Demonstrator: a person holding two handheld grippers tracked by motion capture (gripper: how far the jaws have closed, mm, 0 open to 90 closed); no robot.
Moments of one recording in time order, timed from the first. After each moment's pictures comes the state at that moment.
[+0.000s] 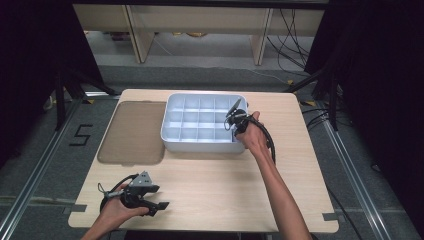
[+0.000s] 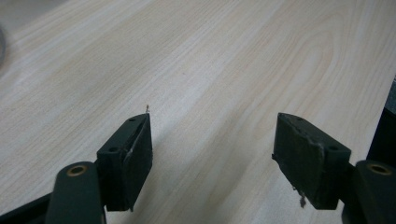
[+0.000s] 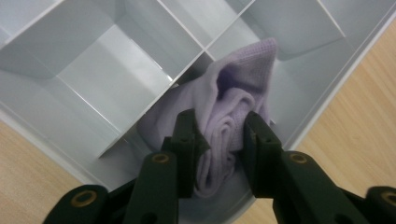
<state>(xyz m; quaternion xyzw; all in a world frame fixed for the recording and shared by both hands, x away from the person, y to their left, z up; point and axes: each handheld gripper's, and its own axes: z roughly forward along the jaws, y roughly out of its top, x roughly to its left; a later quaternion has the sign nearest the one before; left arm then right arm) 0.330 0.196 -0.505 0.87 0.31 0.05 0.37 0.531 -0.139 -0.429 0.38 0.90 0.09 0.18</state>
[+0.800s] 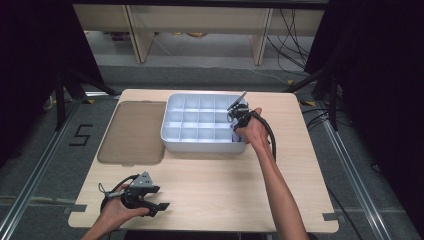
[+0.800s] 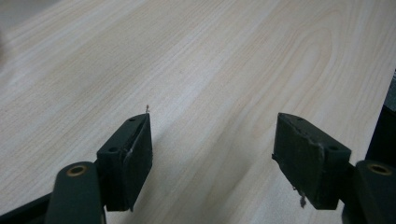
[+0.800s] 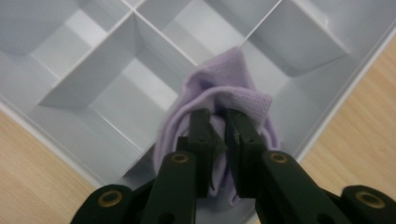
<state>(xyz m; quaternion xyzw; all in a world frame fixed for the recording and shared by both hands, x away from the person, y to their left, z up) 0.329 0.194 -0.506 0.87 0.31 0.05 0.37 0.539 -0.142 -0.418 0.41 0.89 0.14 0.14</state>
